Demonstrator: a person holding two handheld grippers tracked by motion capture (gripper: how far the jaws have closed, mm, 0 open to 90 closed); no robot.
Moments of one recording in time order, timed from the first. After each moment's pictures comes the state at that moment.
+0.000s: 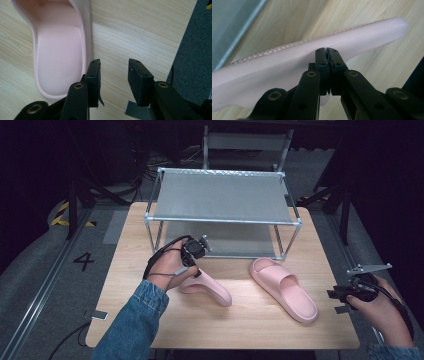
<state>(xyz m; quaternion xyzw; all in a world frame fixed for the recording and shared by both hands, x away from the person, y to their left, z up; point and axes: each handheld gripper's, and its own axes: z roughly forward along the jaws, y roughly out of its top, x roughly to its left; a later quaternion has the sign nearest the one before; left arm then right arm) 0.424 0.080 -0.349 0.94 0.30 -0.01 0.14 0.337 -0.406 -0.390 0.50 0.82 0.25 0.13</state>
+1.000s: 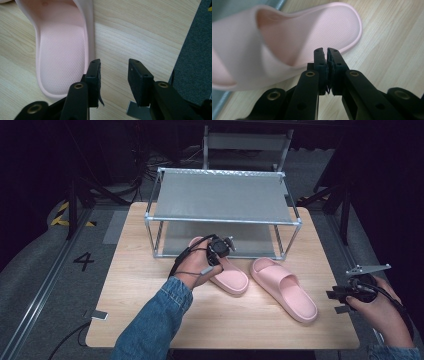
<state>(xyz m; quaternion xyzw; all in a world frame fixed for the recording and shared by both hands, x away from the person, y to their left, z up) 0.433 0.017 -0.364 0.95 0.26 0.02 0.15 0.336 -0.403 -0.390 0.49 0.82 0.25 0.12</state>
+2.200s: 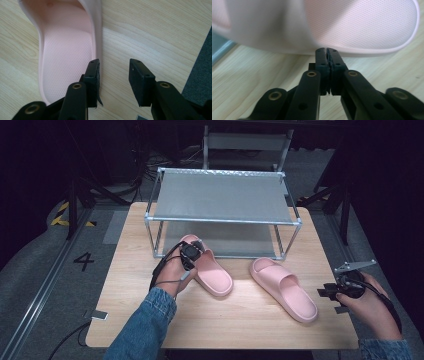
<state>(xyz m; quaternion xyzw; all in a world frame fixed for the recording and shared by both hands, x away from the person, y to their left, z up) 0.435 0.094 -0.398 0.90 0.41 0.04 0.12 0.351 -0.383 -0.398 0.47 0.84 0.24 0.12</state>
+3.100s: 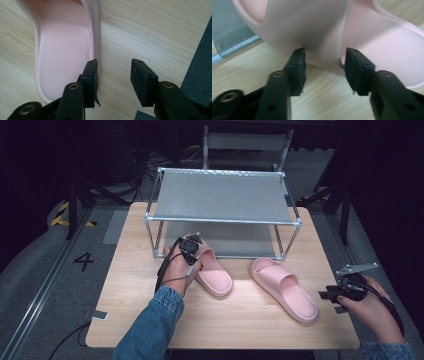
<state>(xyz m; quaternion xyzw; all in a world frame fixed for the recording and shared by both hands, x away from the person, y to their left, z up) 0.445 0.087 -0.399 0.84 0.51 0.07 0.16 0.345 -0.388 -0.401 0.48 0.84 0.24 0.12</state>
